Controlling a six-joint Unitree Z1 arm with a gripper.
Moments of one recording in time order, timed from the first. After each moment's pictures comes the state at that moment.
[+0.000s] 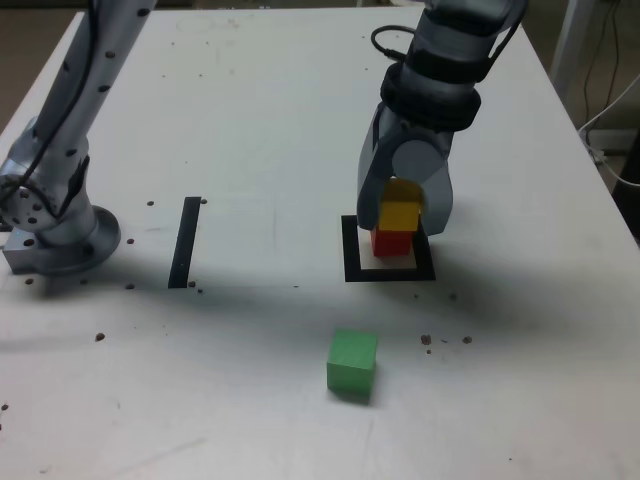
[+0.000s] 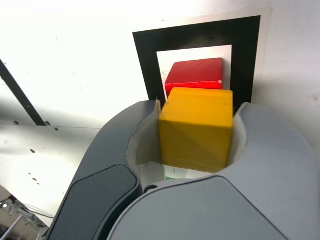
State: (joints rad) arm -0.03 2.20 -1.84 1.47 -0.06 0.07
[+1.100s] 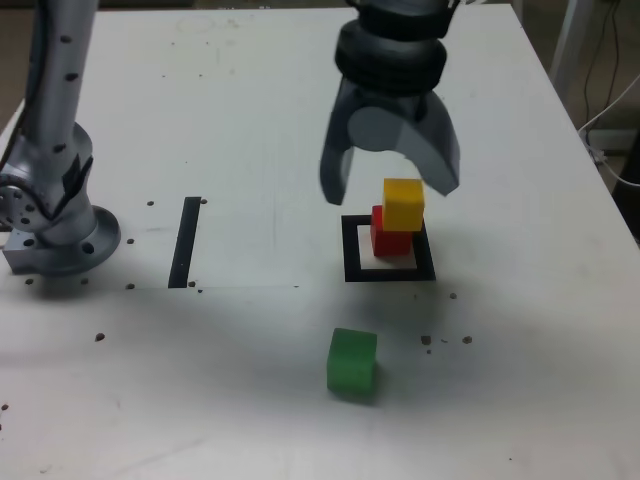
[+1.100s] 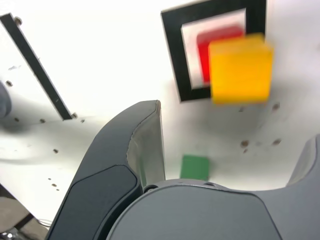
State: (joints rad) arm -0.16 2.00 -1.74 1.49 0.01 0.02
